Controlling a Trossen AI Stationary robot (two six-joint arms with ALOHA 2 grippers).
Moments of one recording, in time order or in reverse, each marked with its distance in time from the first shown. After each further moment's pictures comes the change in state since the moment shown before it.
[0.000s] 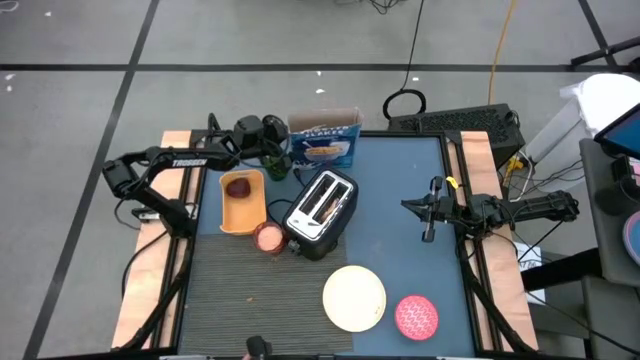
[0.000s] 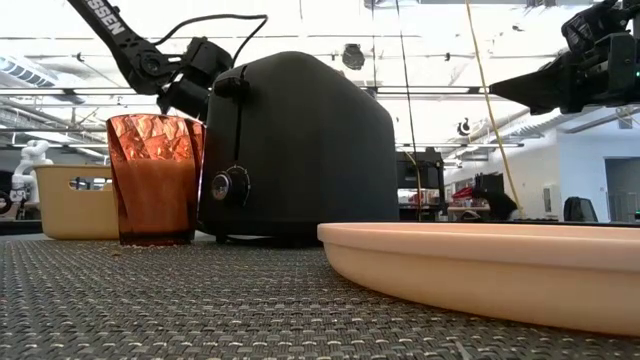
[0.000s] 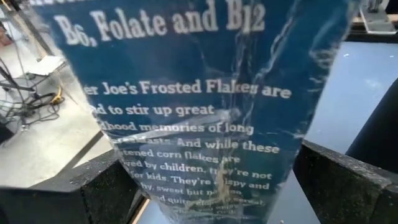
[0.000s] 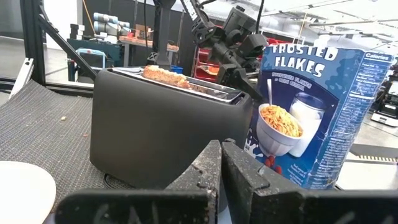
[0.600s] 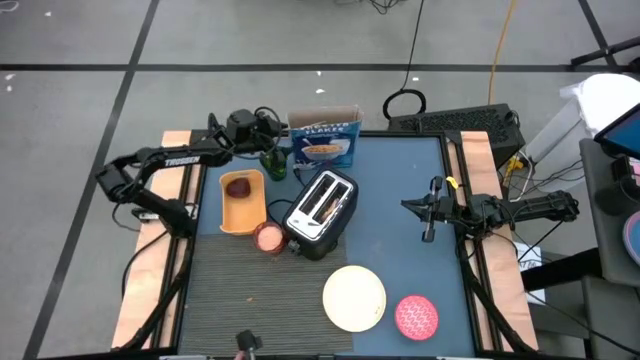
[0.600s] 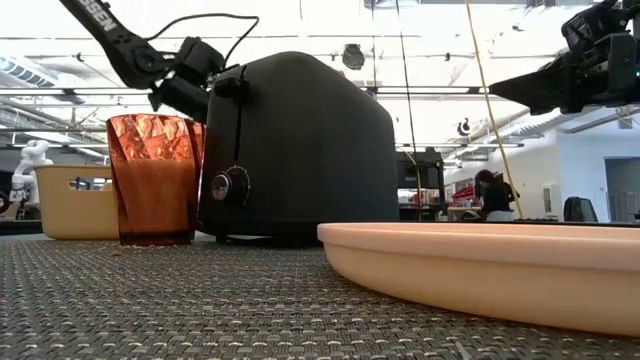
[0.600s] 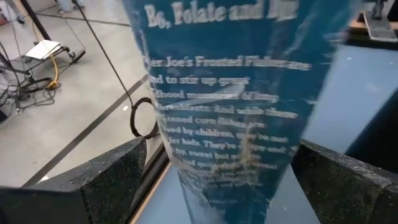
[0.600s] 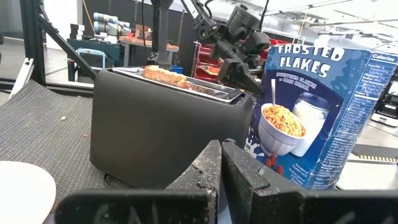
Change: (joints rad) left arm 0.080 -0.044 0.000 -0.071 0.073 -0.040; right arm 0.000 0.000 0.000 0.000 0.000 0.000
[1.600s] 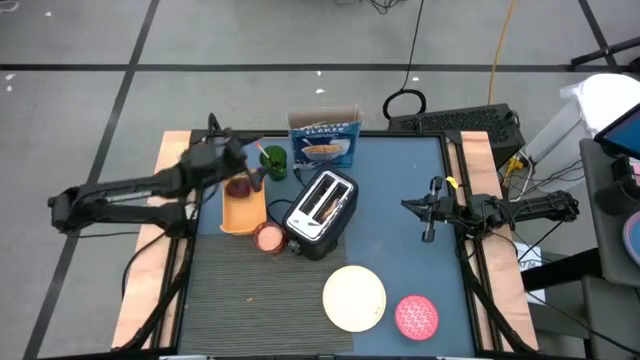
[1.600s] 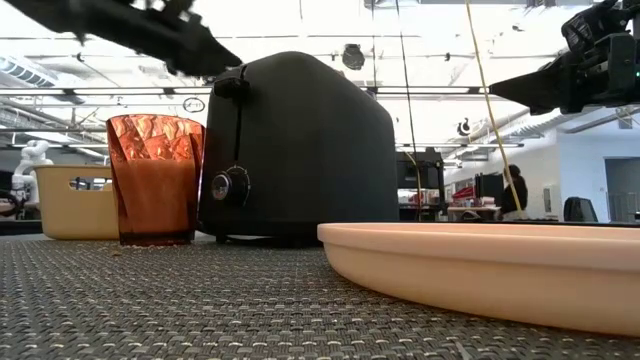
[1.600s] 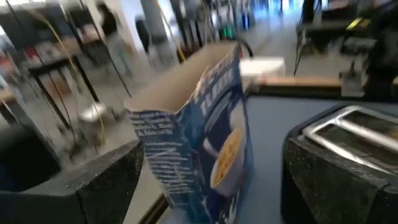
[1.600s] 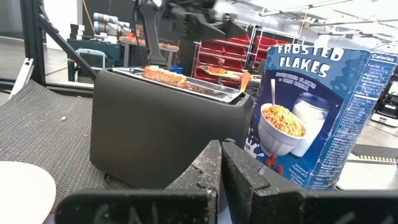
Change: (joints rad) left arm -0.335 -0.549 -0.133 -0.191 -0.427 -0.007; right arm 0.000 0.000 0.000 0.000 0.000 0.000
